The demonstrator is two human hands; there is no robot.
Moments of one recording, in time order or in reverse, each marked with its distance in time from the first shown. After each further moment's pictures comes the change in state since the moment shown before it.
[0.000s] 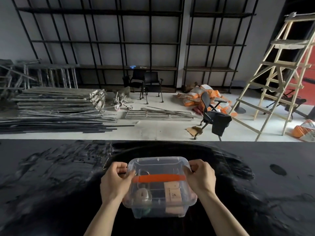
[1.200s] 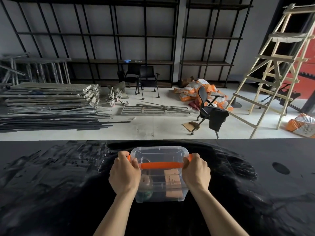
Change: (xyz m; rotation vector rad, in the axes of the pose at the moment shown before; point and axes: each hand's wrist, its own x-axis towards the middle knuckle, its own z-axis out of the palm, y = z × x) left_hand 0.035 0.028 0.051 0.297 0.158 0.120; right_hand 0.032 -0.019 0.035 -0.246 0.054 0.068
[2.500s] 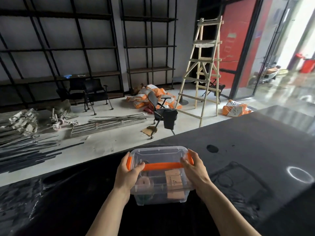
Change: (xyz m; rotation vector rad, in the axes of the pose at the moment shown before) left_hand -0.067 0.125 0.056 -0.708 -0.824 0.025; right_hand 0.020 0.137 -0.118 0.647 -0.027 0.242
